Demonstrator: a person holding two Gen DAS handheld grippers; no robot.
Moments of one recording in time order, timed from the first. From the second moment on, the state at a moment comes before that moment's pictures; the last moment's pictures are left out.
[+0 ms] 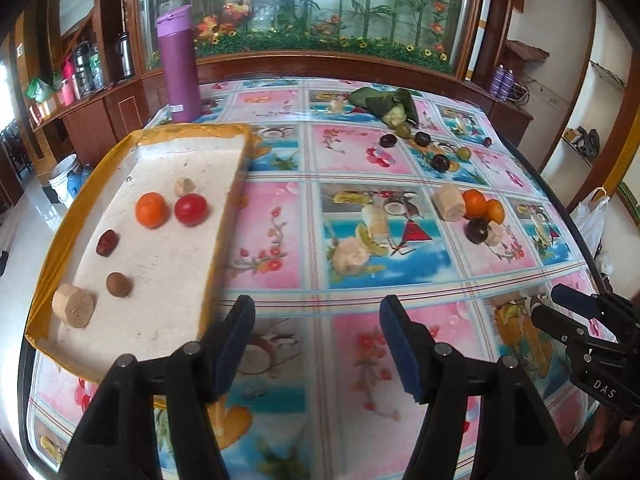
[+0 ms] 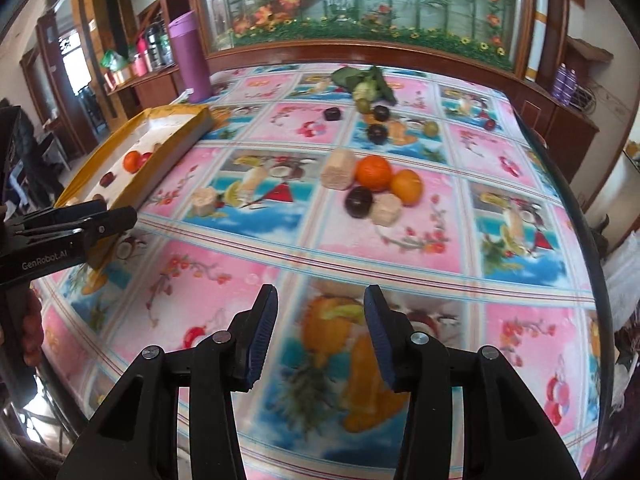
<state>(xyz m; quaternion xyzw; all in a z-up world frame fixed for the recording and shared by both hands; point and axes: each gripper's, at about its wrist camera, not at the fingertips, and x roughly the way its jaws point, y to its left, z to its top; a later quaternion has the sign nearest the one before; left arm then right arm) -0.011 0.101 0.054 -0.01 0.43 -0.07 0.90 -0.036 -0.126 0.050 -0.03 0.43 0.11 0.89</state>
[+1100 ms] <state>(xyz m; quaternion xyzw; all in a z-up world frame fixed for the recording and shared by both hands) -0.007 0.065 0.043 0.00 0.45 -0.02 0.89 0.107 -0.185 0.022 -0.01 0.47 0.19 0.86</state>
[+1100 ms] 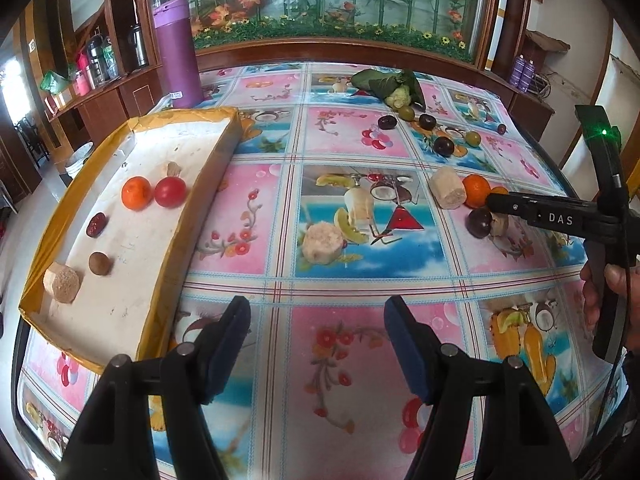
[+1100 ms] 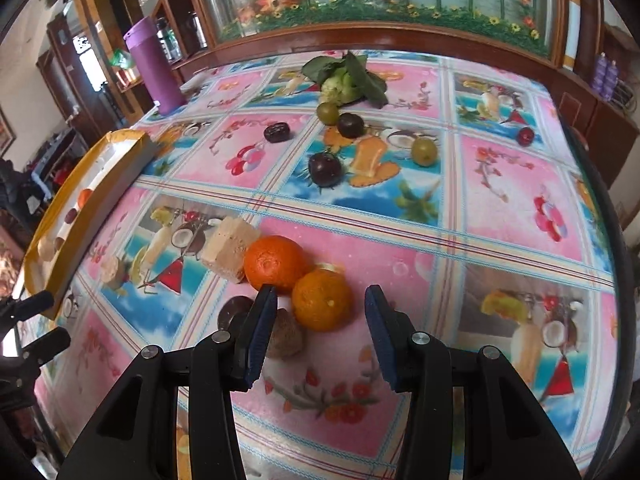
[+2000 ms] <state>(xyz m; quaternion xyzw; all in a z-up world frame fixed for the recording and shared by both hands) 0.051 -0.057 0.034 0.00 0.47 -0.14 0.87 0.064 -0.247 0.029 -0.01 0.46 0.15 0.88</state>
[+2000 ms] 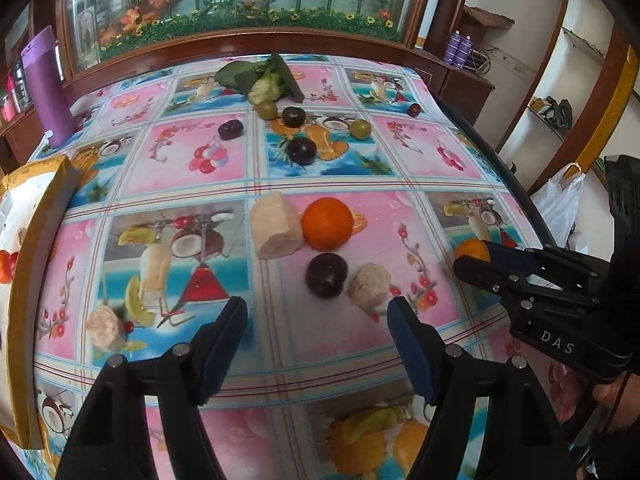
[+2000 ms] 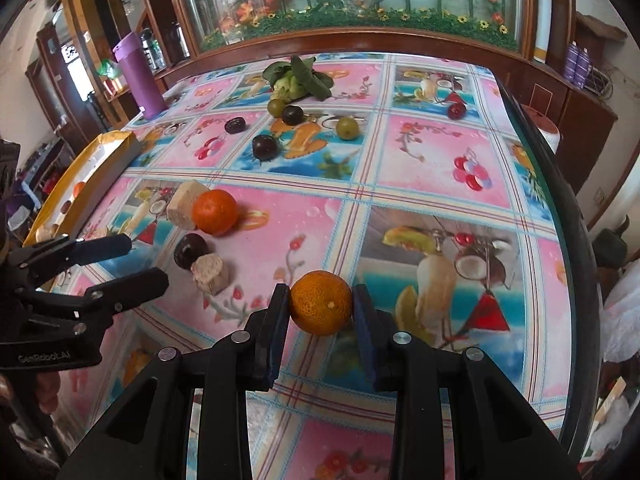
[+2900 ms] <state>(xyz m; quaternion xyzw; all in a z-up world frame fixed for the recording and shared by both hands) 0.044 -0.049 0.016 0.00 0.48 -0.12 0.87 0.066 -0.258 0.023 0.02 0.46 0.16 0.87</state>
